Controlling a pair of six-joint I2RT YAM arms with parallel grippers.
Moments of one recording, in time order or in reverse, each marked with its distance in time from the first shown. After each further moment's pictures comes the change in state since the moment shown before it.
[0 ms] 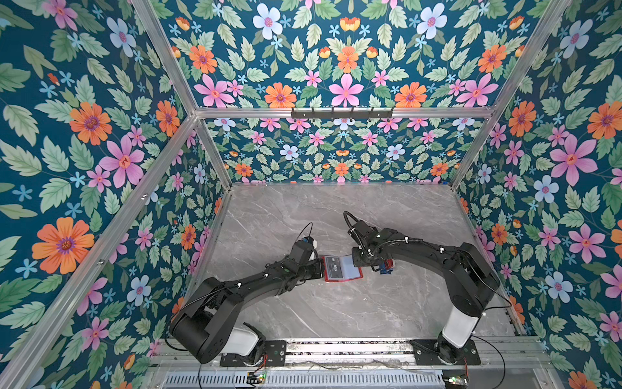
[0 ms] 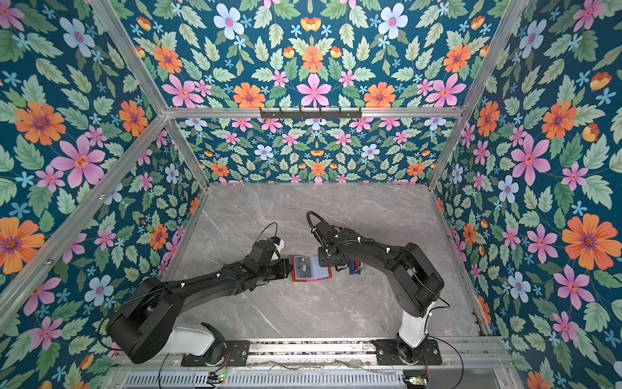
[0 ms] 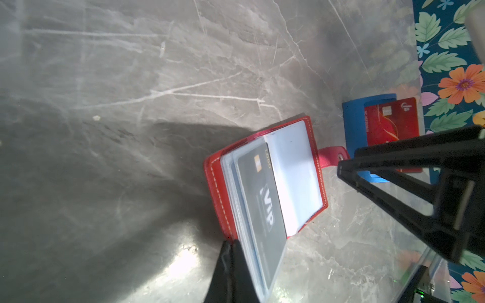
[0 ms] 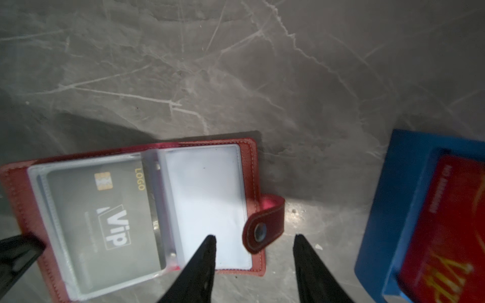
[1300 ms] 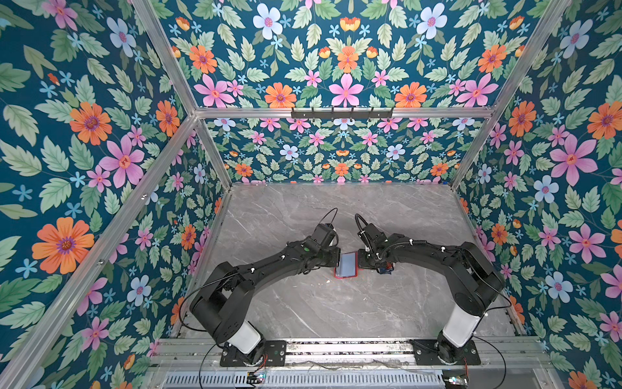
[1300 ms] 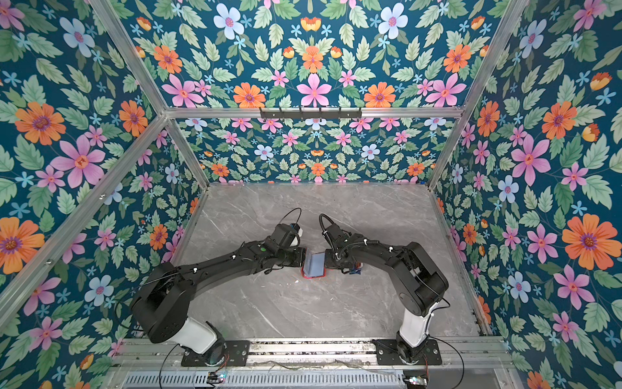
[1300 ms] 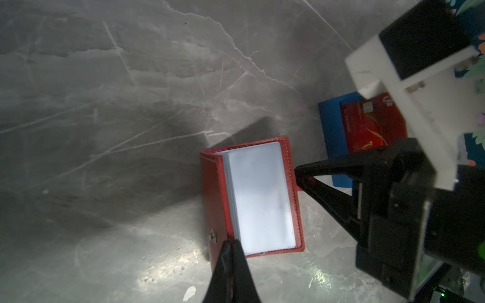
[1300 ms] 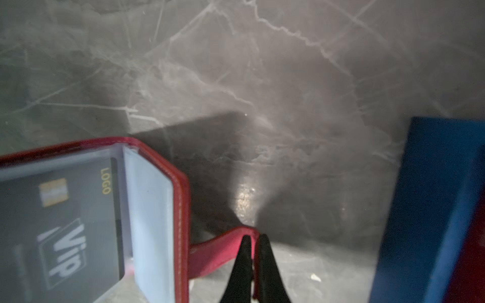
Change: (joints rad) left arm -0.126 0.174 0.385 -0.309 -0.089 0.101; right arm -0.079 -0.040 -0.173 0.184 -0.117 0.046
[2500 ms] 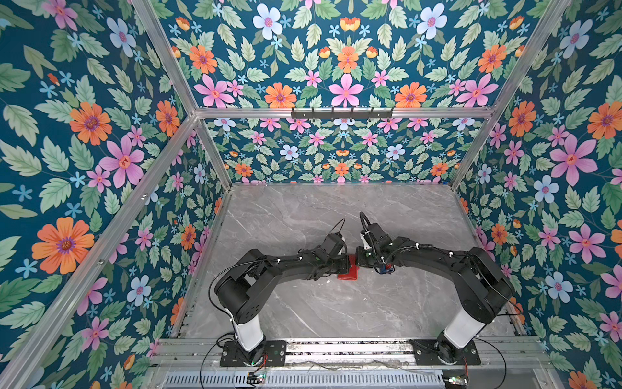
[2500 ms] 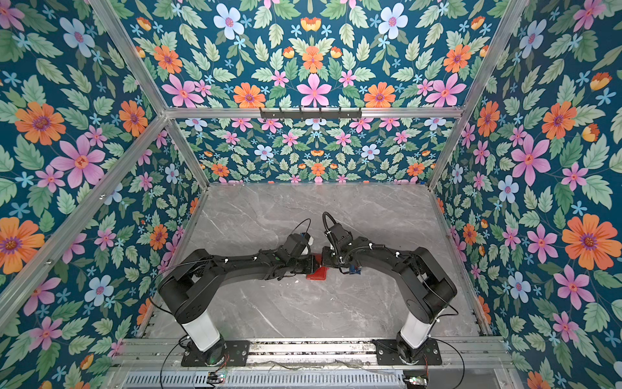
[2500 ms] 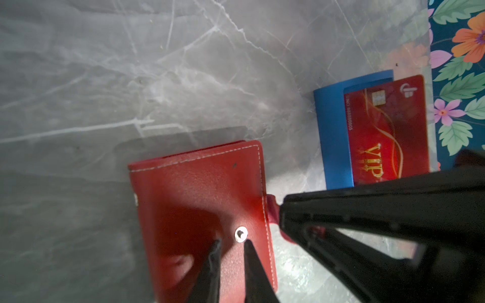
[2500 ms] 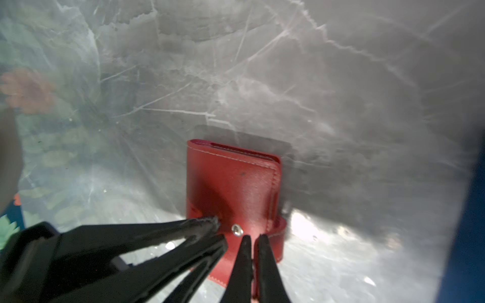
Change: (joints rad) left arm -0.045 0.170 -0.093 0.317 0.062 -0.138; right arm -0.001 -0.055 -0.064 0.177 -0.143 0.049
